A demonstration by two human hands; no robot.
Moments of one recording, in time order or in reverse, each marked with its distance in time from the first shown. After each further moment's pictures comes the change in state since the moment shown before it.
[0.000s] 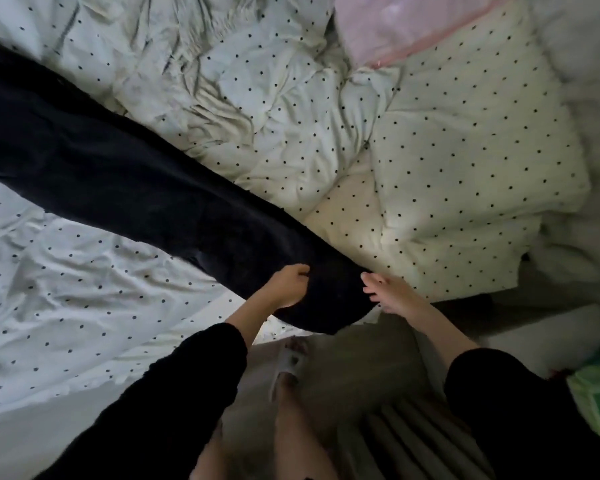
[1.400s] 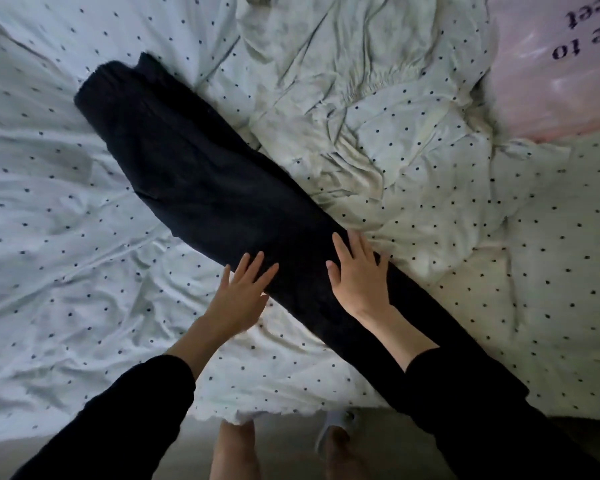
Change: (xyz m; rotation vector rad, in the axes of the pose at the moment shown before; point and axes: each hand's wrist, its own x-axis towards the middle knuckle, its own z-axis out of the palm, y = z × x) left_hand -0.016 -0.182 -0.208 0.718 0.414 0.088; right_hand 0.069 -0.237 0.175 -0.860 0.393 -0.619
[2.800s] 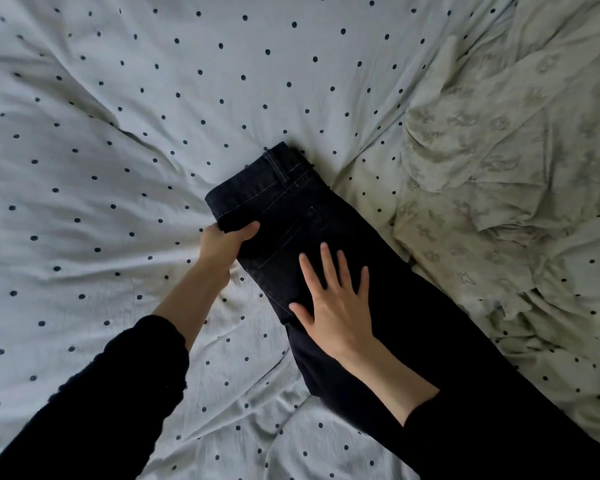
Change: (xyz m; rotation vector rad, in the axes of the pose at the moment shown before) left_hand 0.196 -0.343 -0.161 -1.601 0.442 -0.599; right_hand 0.257 -0.289 0.041 -0.102 0.040 -0.214
